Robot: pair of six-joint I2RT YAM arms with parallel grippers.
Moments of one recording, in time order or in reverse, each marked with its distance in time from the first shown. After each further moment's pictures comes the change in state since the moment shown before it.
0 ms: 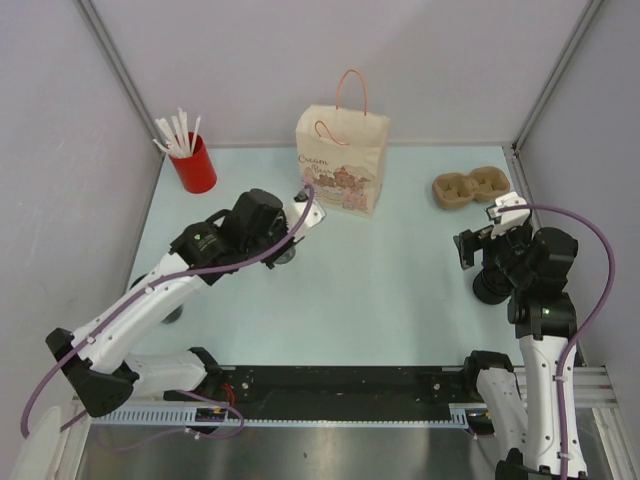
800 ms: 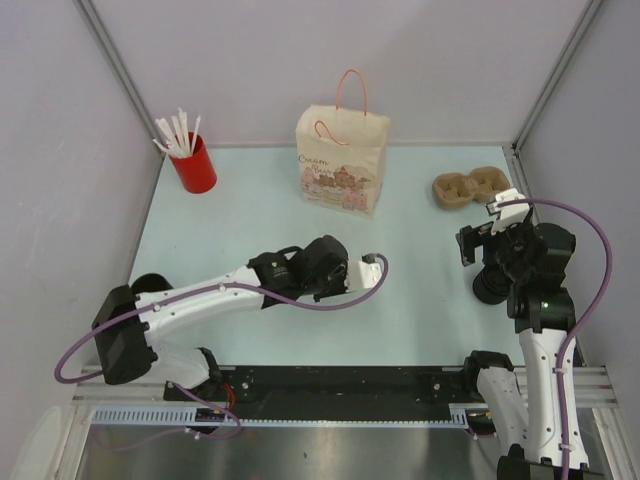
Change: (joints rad) left arm -0.294 0.196 -0.216 0.352 0.028 0.164; right arm 0.001 0.030 0.000 0.016 0.042 -0.001
